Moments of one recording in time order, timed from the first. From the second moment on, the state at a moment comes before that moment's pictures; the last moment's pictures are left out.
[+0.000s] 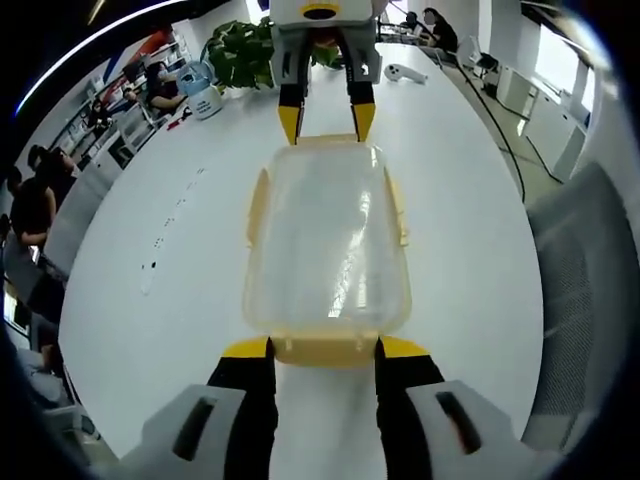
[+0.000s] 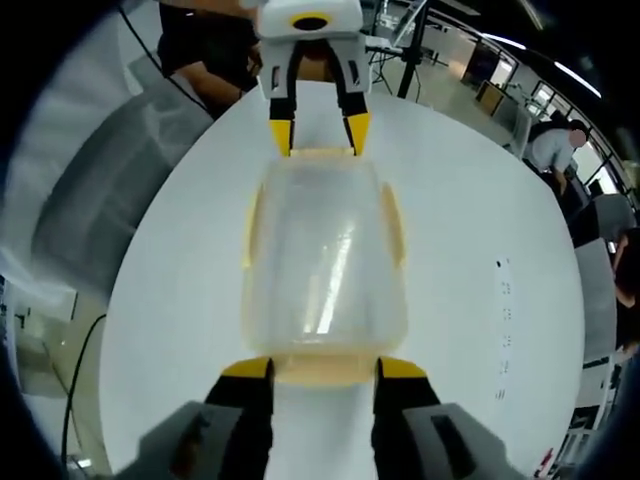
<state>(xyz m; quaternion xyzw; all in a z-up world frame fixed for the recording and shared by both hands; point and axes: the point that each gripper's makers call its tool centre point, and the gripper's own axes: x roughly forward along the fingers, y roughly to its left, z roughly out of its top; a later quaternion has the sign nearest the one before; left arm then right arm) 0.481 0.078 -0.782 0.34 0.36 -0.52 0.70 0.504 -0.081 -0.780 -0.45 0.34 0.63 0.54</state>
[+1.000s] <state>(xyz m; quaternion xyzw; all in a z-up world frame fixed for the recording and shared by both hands) 0.483 0.061 -0.796 0.33 0.36 -0.52 0.70 0.510 -0.098 -0.800 -0.44 0.35 0.63 0.54</state>
